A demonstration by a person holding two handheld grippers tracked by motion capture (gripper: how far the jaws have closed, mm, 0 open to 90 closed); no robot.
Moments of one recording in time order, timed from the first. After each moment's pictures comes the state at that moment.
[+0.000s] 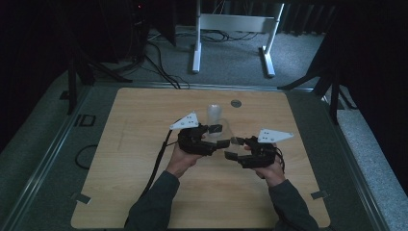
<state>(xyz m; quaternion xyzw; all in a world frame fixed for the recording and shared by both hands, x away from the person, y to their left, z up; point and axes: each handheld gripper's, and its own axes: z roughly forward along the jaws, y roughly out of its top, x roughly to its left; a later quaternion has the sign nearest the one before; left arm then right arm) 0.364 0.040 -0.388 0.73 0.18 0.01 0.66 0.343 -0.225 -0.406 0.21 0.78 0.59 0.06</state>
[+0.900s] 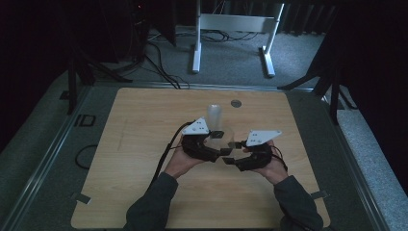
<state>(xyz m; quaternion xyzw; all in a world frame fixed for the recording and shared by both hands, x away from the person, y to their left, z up) 0.357 0.026 -0.389 0.79 0.17 0.04 0.58 0.344 -0.210 -0.401 0.17 0.85 0.48 0.08</state>
